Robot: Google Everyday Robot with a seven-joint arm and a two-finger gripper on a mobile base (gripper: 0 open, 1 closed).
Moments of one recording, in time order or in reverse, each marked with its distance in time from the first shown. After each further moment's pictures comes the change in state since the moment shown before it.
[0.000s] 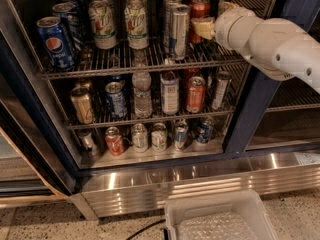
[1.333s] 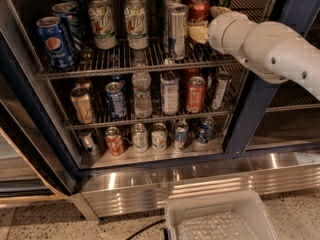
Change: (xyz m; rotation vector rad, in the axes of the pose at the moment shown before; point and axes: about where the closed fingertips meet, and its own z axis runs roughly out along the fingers) arm 0.001 0.024 0.001 -0.046 0.003 0.007
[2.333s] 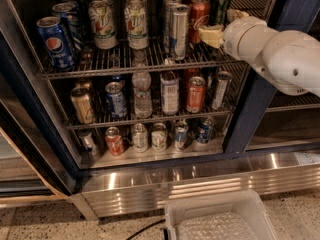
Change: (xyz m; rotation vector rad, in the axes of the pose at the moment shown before) arm 0.008 -0.022 -0.039 0.053 -0.007 0.029
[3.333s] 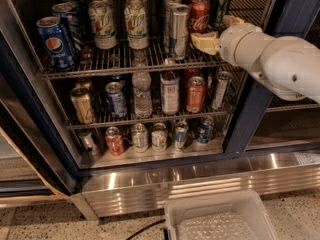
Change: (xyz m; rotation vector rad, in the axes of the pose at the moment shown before) arm 0.006 0.022 -0.005 -0.052 0.008 0.020
